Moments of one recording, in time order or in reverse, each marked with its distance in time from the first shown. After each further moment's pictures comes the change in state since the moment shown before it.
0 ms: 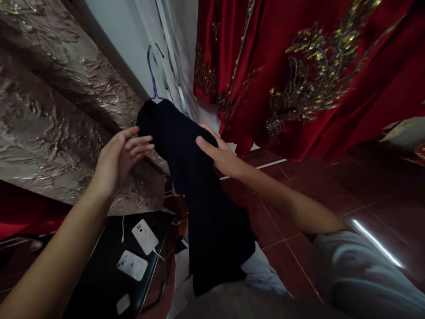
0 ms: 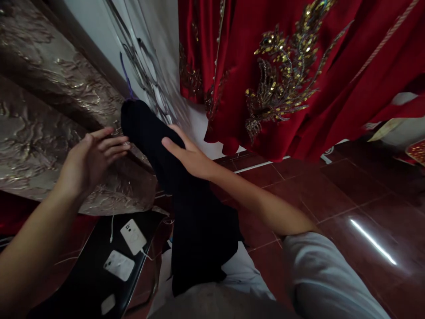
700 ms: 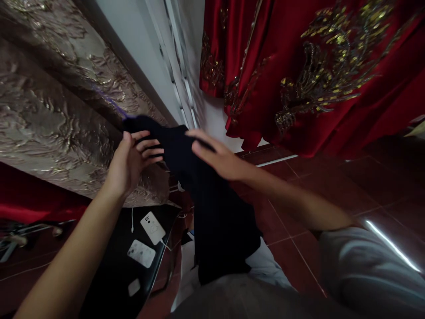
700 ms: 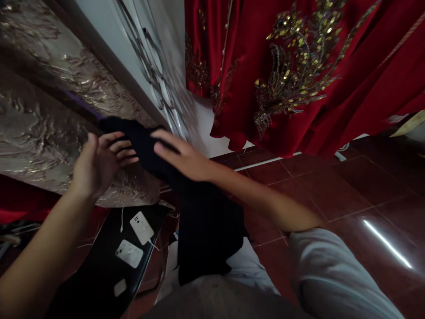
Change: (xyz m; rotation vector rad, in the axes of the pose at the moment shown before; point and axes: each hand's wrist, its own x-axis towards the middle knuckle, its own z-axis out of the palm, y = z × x) left_hand -0.020 0.014 0.019 -0.118 0.050 -0.197; right_hand -0.012 -0.009 0.016 -0.255 -0.354 -0.151
